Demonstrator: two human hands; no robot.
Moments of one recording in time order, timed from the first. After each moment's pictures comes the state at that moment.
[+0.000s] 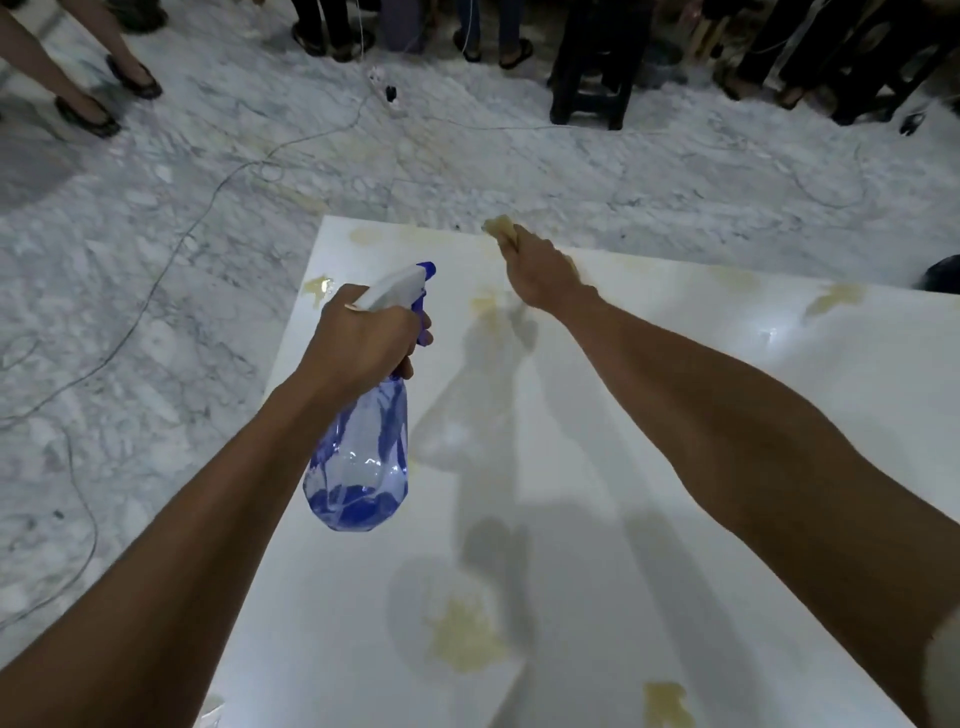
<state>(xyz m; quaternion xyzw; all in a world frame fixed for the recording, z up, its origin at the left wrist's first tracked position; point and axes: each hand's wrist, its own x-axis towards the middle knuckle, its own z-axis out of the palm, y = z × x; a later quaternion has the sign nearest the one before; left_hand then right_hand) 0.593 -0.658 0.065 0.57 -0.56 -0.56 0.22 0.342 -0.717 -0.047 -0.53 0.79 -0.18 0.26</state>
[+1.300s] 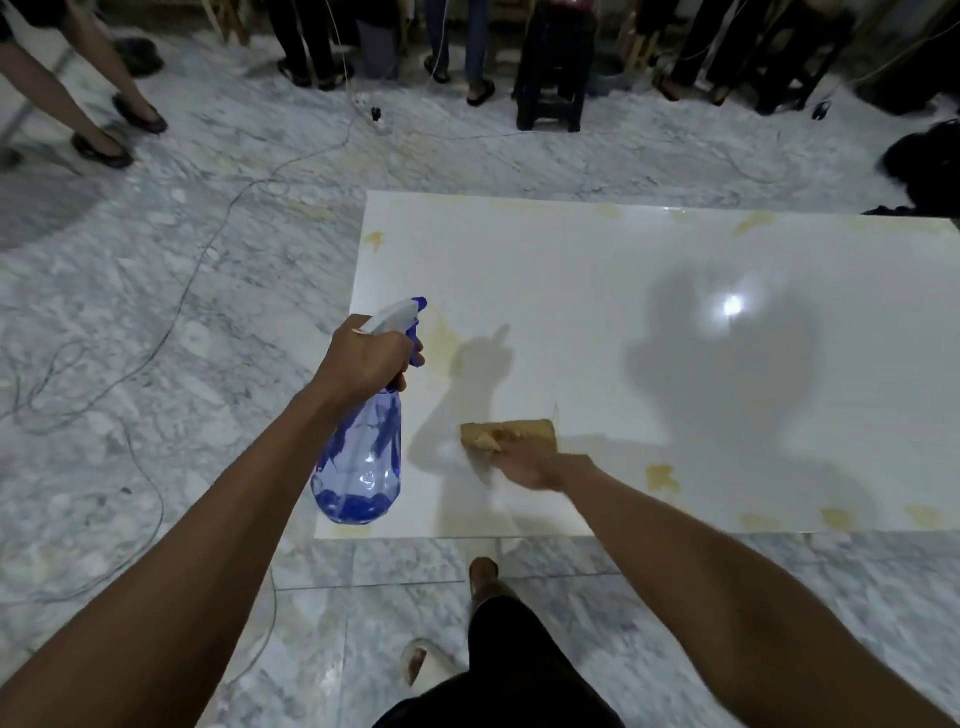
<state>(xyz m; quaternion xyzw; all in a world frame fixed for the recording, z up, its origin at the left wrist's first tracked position) 0.777 -0.512 0.104 0.53 -0.59 -0.58 0.18 0.588 -0.375 -0.064 -0.49 0.70 0.05 0.51</state>
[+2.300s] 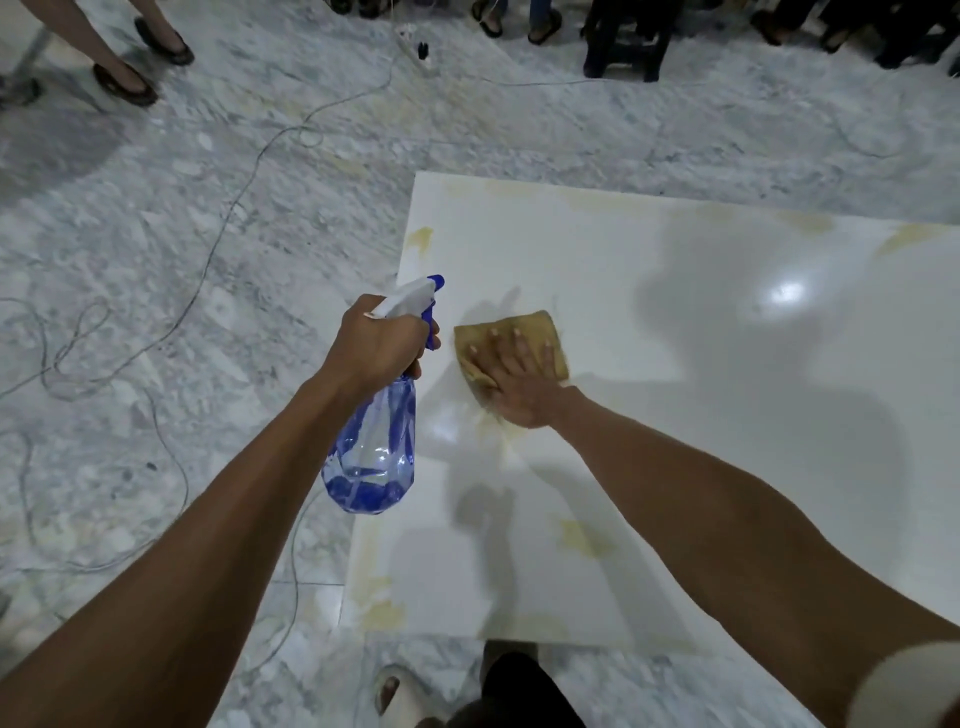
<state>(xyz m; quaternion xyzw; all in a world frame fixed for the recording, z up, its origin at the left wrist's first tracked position) 0.758 -0.649 0.058 0.59 -0.56 -0.56 0.17 0.567 -0.584 -0.128 -0.65 0.70 0.14 0.25</state>
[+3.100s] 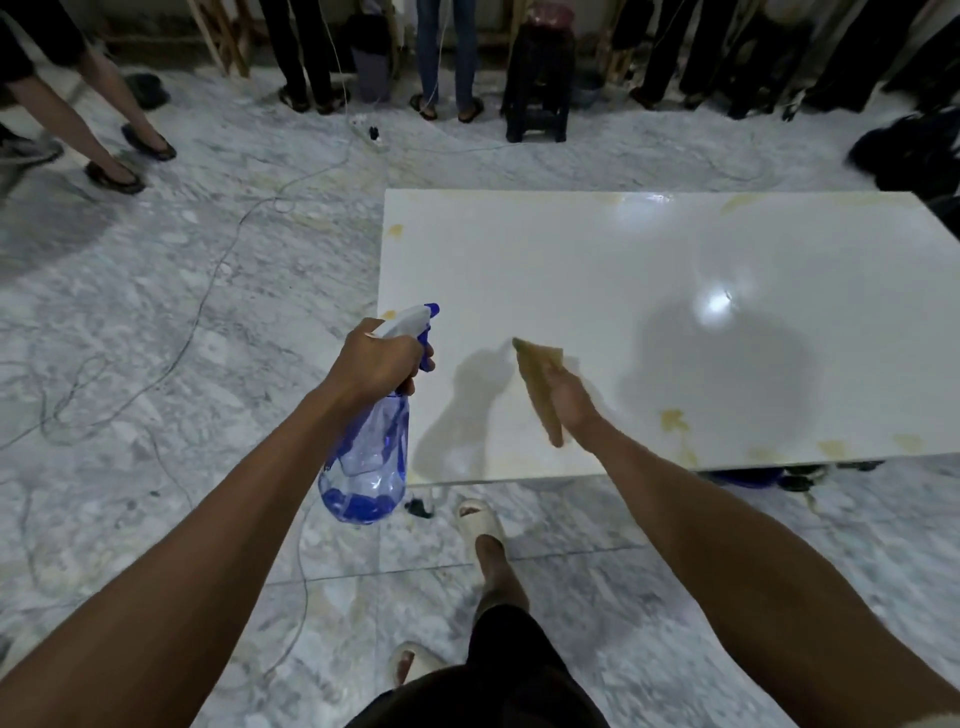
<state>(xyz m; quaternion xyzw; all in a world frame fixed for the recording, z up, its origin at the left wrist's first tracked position) 0.861 -0.456 0.120 0.51 -0.61 -0.58 0.17 0.634 -0.333 -0.024 -0.28 0.68 -0.50 0.45</state>
